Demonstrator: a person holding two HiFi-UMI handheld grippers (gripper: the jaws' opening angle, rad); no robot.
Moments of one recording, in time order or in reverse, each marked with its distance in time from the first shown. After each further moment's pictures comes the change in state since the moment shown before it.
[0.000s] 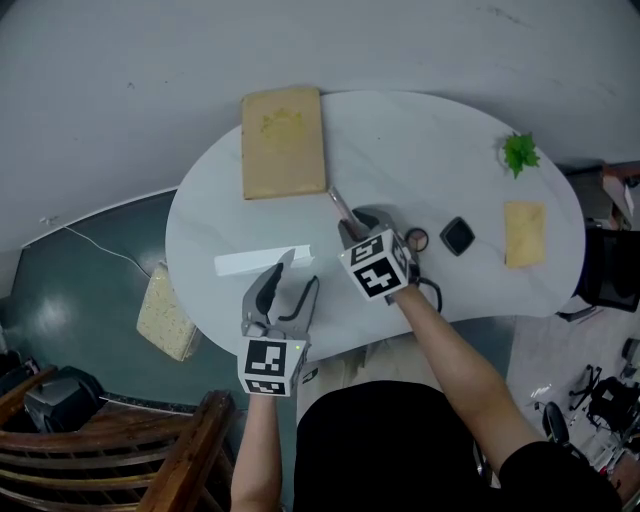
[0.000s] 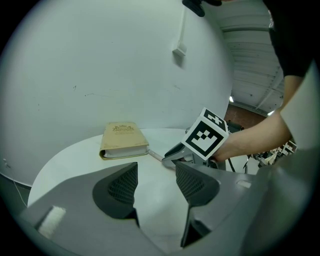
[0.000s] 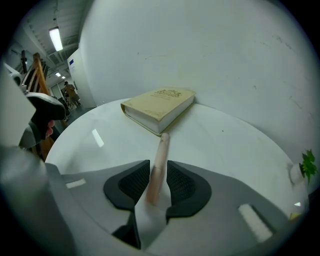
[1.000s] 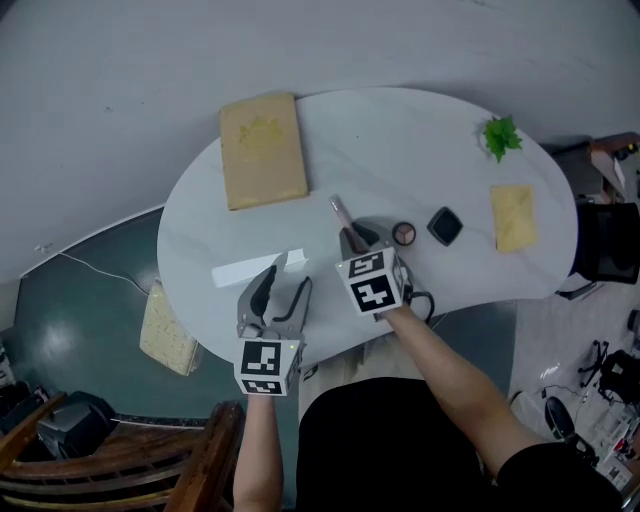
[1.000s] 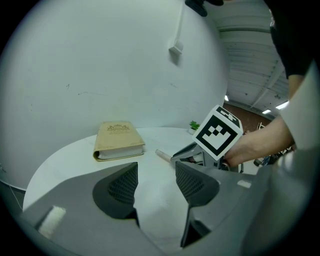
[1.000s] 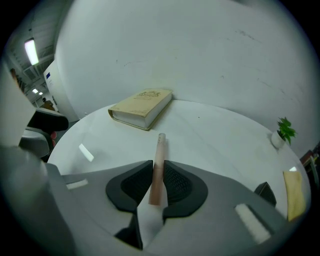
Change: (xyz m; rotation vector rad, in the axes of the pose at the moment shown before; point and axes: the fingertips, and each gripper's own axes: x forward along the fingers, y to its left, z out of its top) left arm 0.009 -0.003 0.000 0.027 0.013 -0.051; right arm -0.027 -0.009 -0.023 0.228 -0.018 -0.122
